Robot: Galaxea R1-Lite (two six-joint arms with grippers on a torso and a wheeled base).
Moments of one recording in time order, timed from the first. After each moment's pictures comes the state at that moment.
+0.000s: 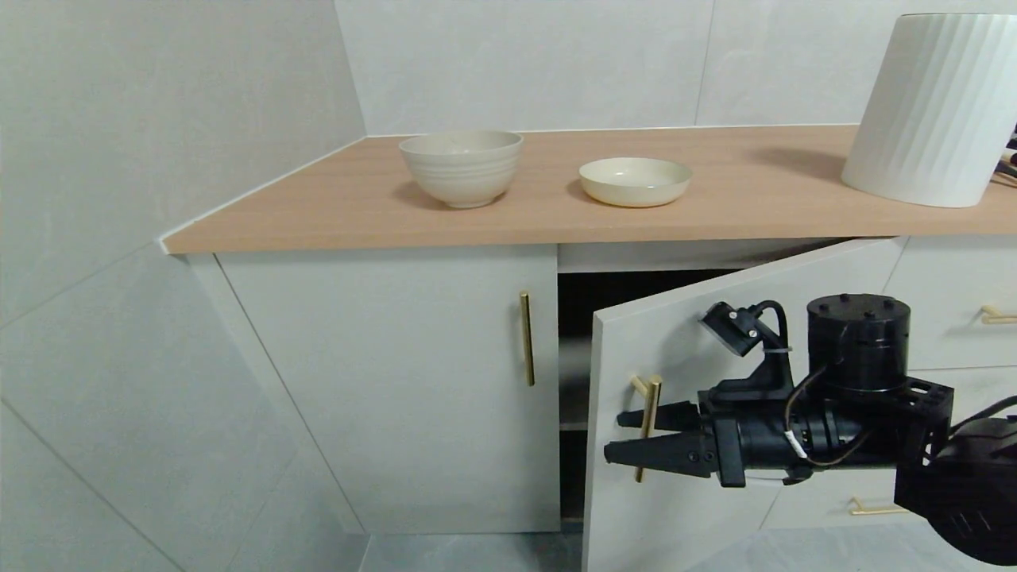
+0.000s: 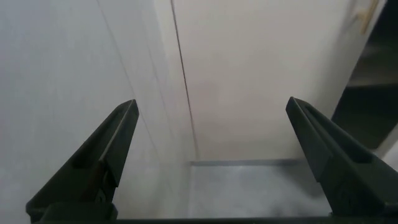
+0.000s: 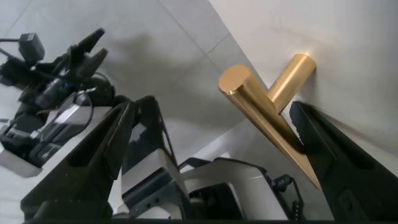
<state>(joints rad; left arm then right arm) 0.00 0.00 0.00 0.00 0.03 0.08 0.56 1.77 -0.62 -0.89 0.84 0.37</state>
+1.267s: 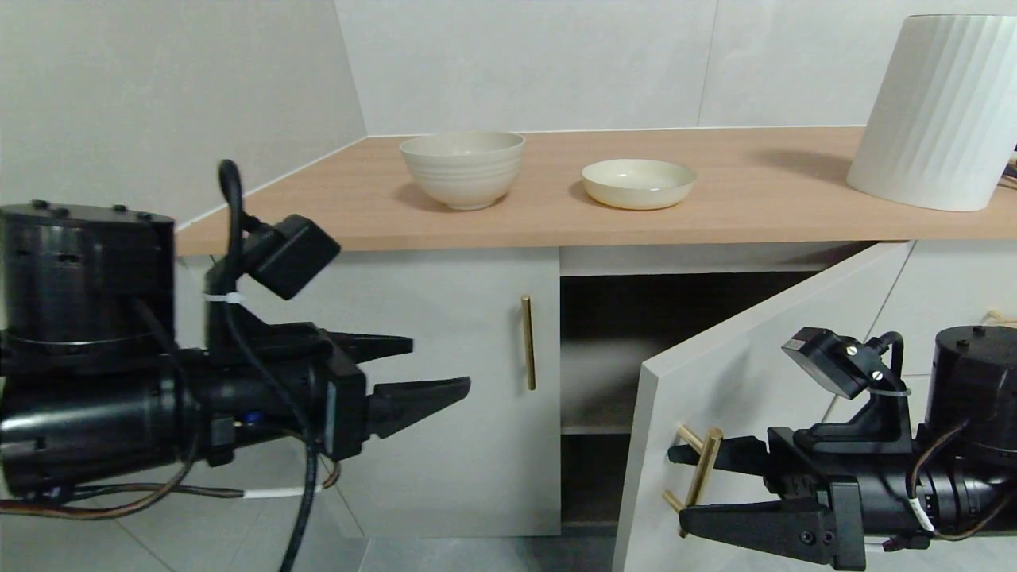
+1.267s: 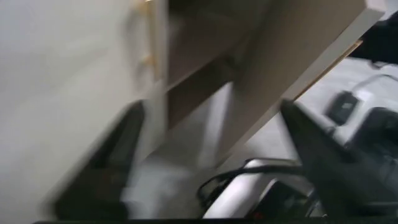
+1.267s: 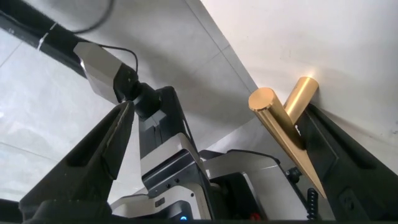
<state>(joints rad) -0.50 1.41 -0.80 -0.23 -0.33 -0.03 0.53 1.55 -0.39 -0.91 0.86 0.36</state>
